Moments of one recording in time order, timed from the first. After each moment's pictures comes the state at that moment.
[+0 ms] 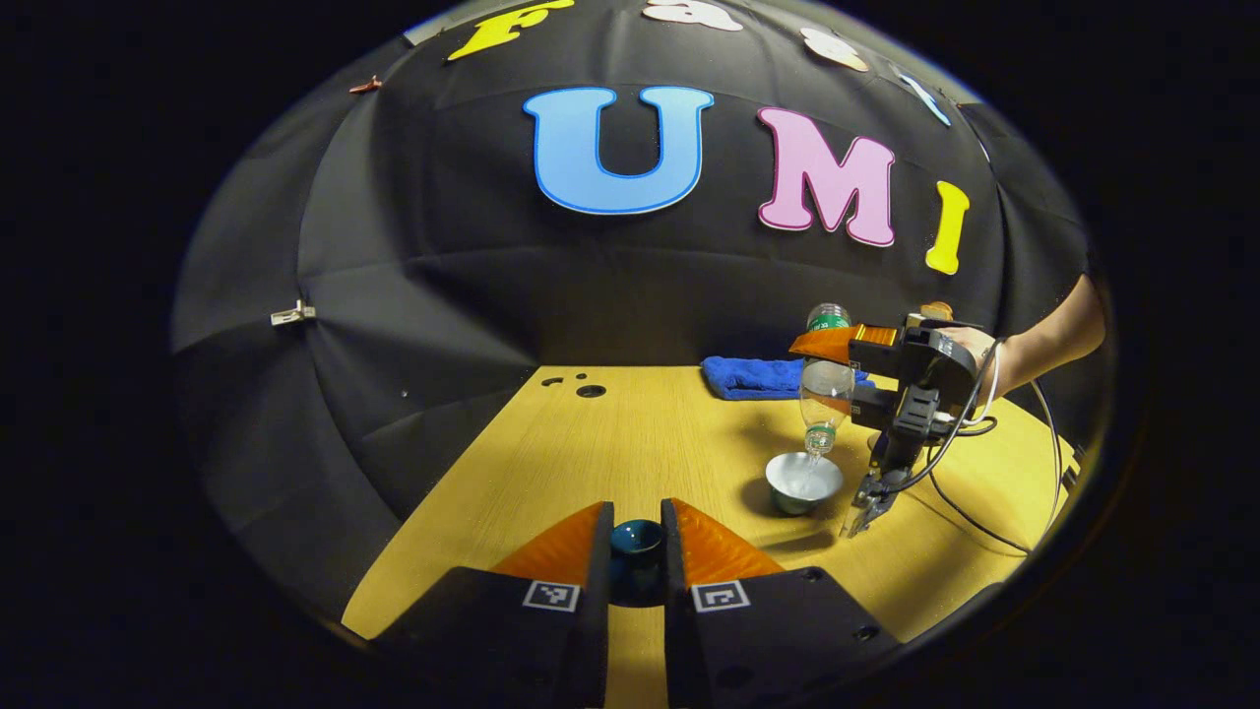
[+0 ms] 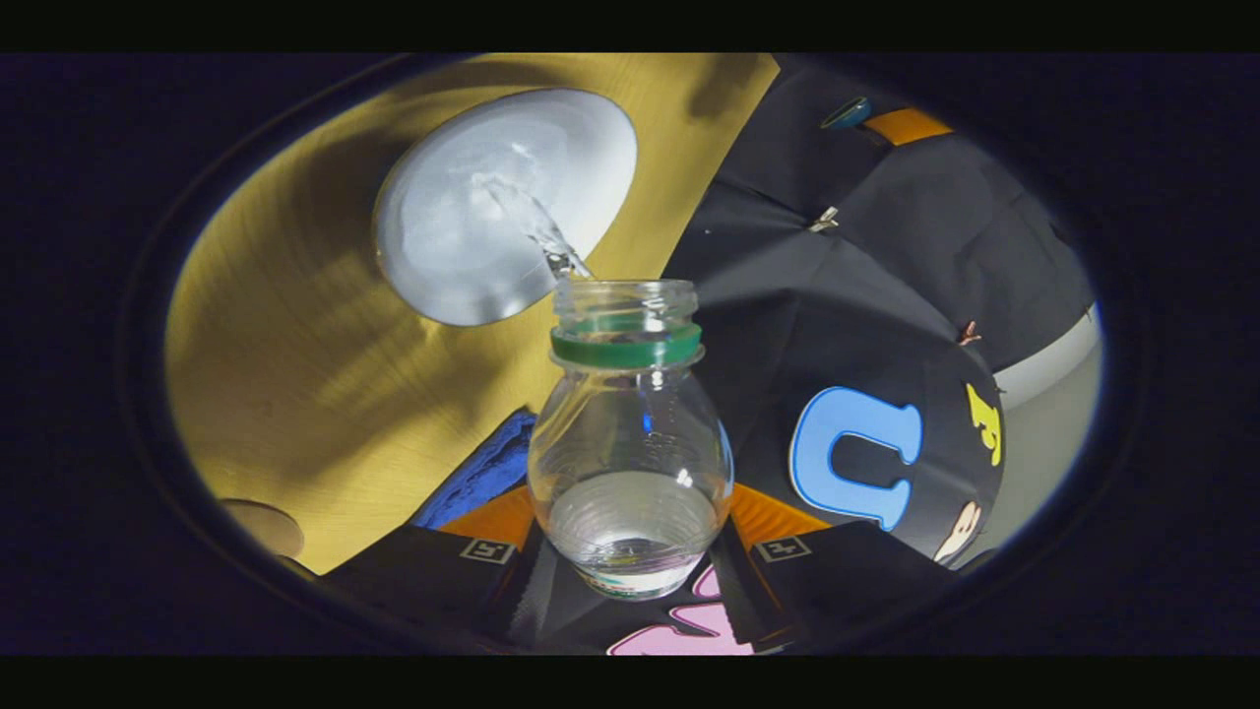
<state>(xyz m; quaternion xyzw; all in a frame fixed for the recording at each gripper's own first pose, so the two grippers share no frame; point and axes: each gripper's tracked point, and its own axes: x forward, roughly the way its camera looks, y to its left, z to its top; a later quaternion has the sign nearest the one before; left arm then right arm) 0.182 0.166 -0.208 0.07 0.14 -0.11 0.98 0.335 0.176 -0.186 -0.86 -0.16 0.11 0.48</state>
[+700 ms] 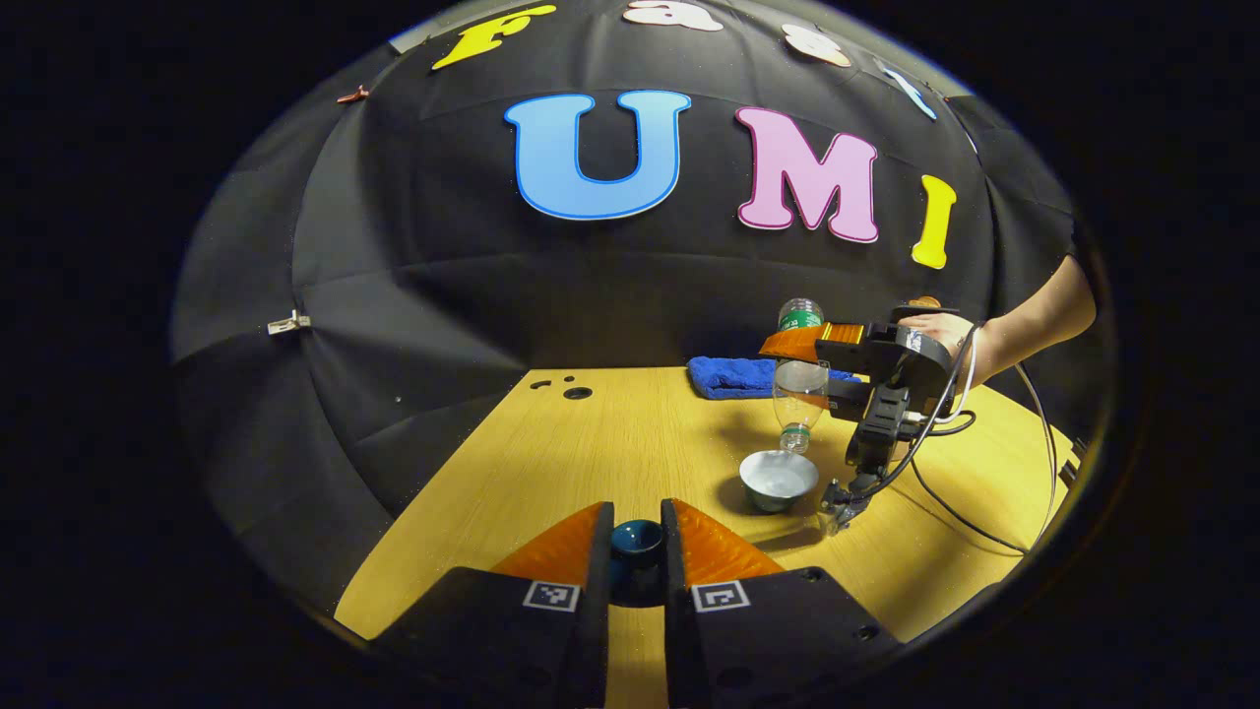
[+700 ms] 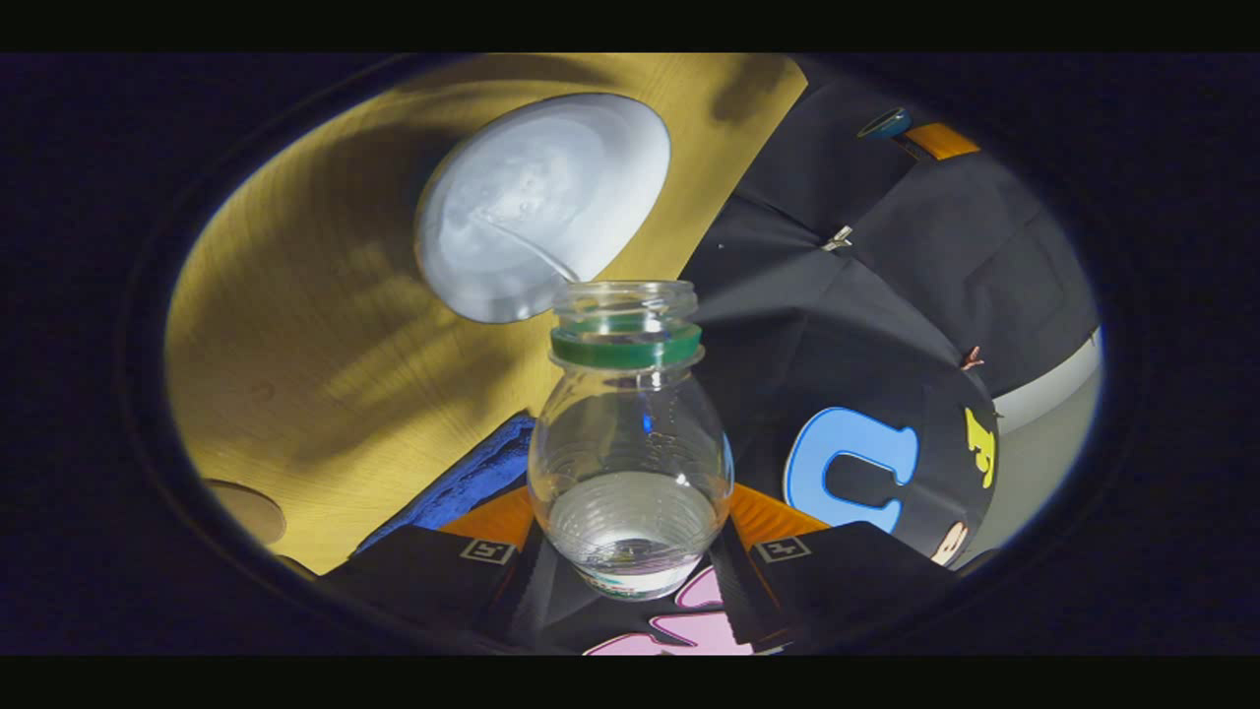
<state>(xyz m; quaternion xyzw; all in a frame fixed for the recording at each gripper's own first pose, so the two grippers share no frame) 0.165 0.145 -0.212 0.07 0.14 -0.12 0.98 0.334 0.183 -0.189 -0.87 -0.17 0.12 0.45</state>
